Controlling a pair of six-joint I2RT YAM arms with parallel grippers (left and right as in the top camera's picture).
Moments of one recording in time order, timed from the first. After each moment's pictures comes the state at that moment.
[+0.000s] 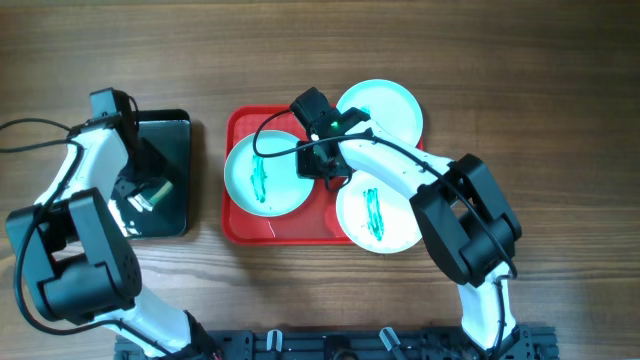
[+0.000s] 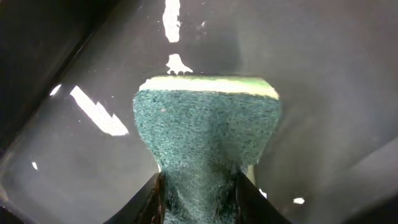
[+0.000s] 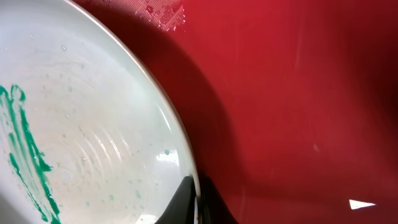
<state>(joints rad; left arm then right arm) 0.28 1.83 1.14 -0.75 -0.17 -0.52 0.66 2.12 1.49 -0.69 -0.14 0.62</state>
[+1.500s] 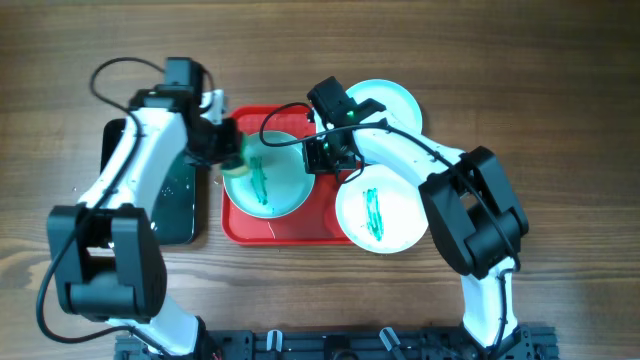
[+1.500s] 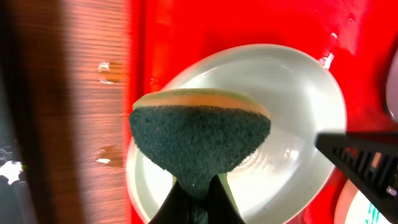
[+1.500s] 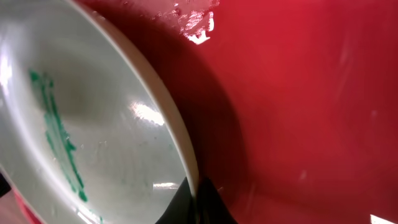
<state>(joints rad) -0.08 1.79 1.29 -0.90 0.24 -0.20 0.57 2.13 1.49 -0.67 -0.35 0.46</state>
